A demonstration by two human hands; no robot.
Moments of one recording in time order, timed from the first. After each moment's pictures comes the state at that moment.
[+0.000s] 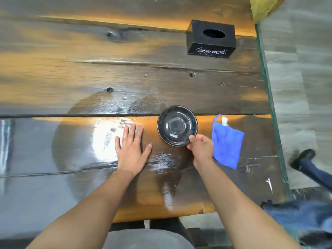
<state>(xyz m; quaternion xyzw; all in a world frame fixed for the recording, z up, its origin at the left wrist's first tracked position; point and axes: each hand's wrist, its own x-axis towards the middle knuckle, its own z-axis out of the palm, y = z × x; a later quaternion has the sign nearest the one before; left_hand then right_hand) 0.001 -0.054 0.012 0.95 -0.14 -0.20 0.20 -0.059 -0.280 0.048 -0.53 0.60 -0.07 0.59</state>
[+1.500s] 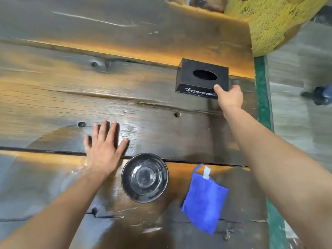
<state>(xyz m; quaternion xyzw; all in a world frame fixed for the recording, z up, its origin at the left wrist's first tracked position) 0.135 -0.131 0.009 0.98 -0.04 -0.13 0.15 0.206 -0.565 0.090 -0.79 0.50 -0.03 0.35</state>
